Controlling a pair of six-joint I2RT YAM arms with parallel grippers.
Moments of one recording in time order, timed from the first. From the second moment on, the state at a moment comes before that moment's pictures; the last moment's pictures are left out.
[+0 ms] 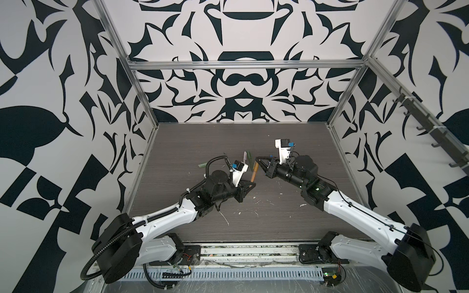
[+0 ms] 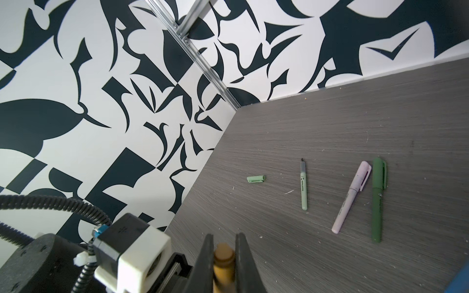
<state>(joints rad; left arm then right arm) -0.85 1.20 0.62 0.28 0.29 -0.37 0.66 1.11 0.75 0.23 -0.25 0.68</state>
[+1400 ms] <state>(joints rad) -0.81 1.09 0.53 0.23 0.26 -0.36 0.76 0.99 0.98 -0.10 0.02 0.48</state>
